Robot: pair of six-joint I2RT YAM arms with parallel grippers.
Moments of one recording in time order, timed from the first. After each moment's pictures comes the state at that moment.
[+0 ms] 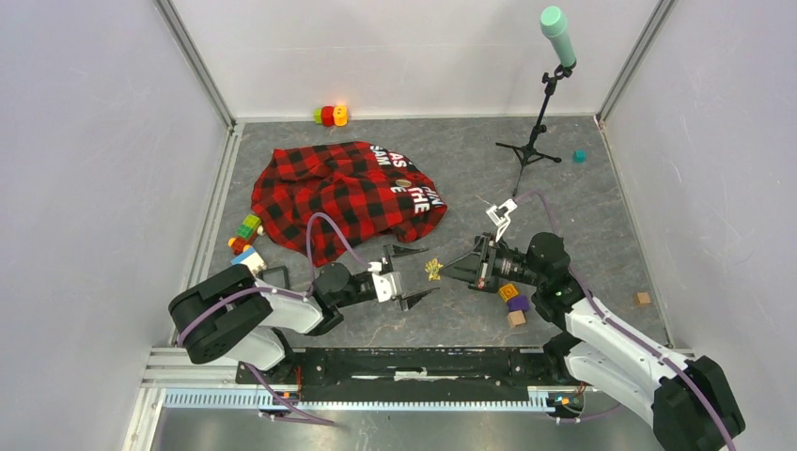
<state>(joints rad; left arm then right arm) -0.94 1.44 0.25 1.34 0.39 0.33 0.51 0.85 0.32 0.44 -0.75 0.85</state>
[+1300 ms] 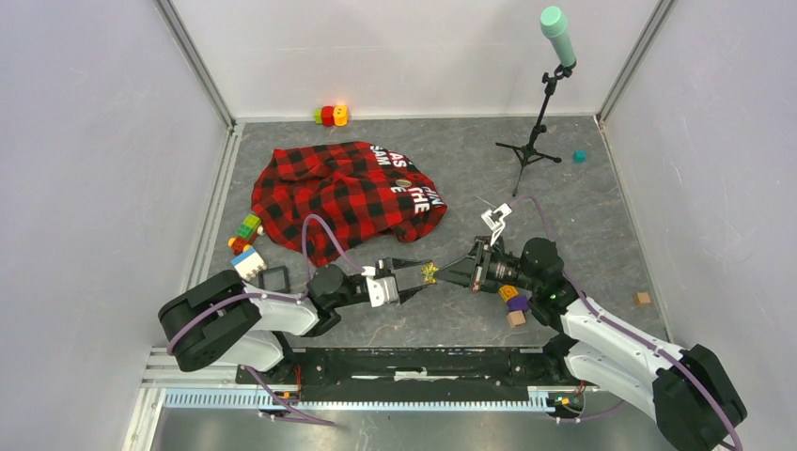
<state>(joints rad) -0.95 1.38 0.23 1.35 0.46 0.33 0.59 0.89 0.28 0.54 -0.67 0.89</state>
